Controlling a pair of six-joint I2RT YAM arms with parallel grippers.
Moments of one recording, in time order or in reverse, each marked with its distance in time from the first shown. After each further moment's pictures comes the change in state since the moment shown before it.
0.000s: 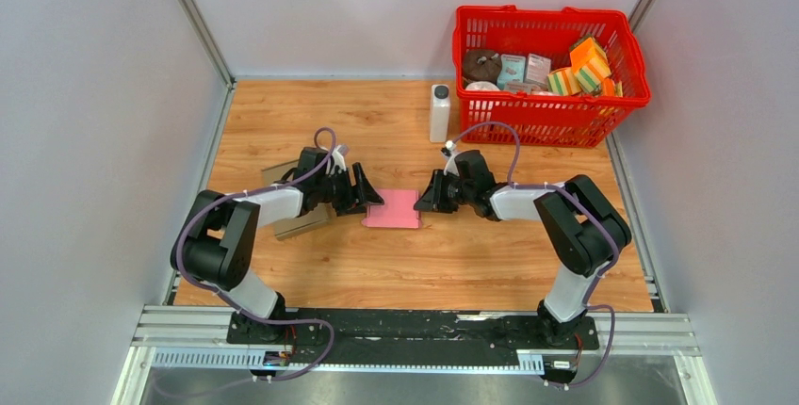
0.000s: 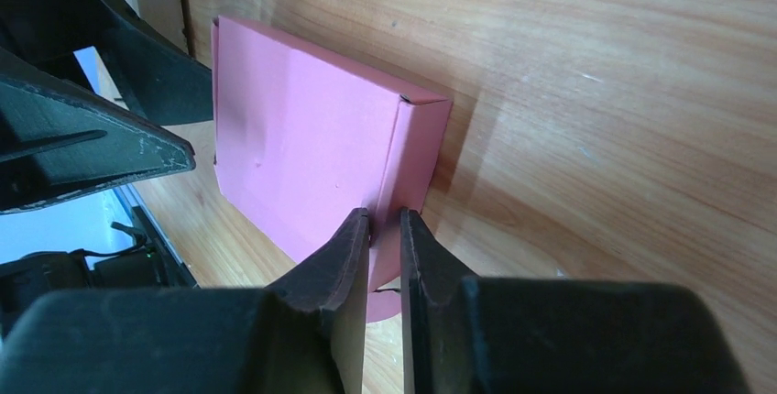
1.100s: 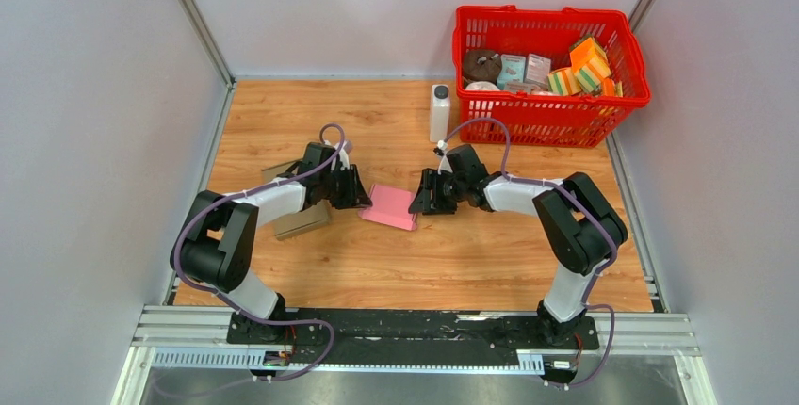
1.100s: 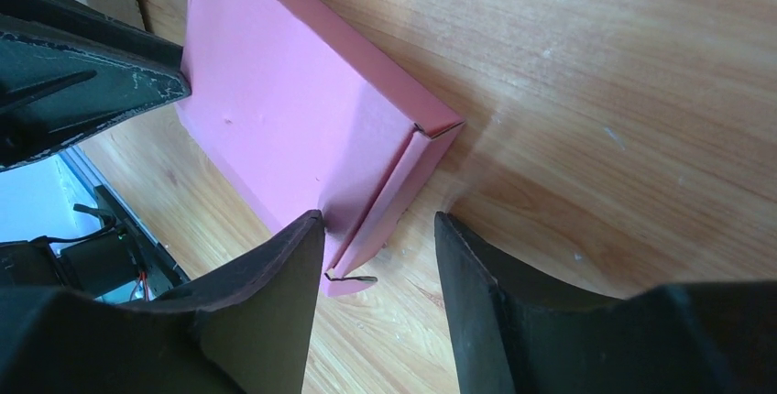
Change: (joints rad) left arm -0.036 -0.016 0.075 -0.158 -0.170 0.160; right arm 0.038 0.010 0.121 -0.256 0.014 -0.060
